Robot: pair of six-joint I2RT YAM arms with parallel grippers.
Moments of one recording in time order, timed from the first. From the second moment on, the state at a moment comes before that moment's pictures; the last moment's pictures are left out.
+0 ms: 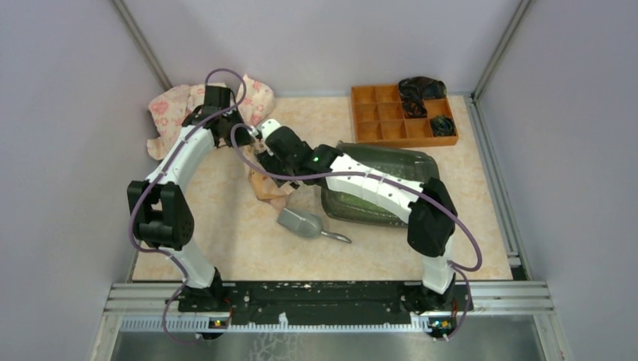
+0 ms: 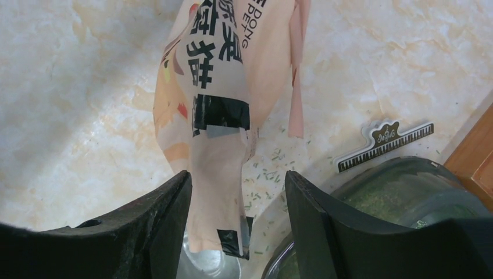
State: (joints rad) left arm -0.14 1.73 1.49 -0.61 0.03 -0.55; right arm 1.01 1.88 1.74 -0.55 0.25 0.07
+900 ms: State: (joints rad) left arm -0.14 1.76 1.52 -0.63 0.04 -0.55; right arm 1.04 1.96 1.73 -0.42 0.19 0.02
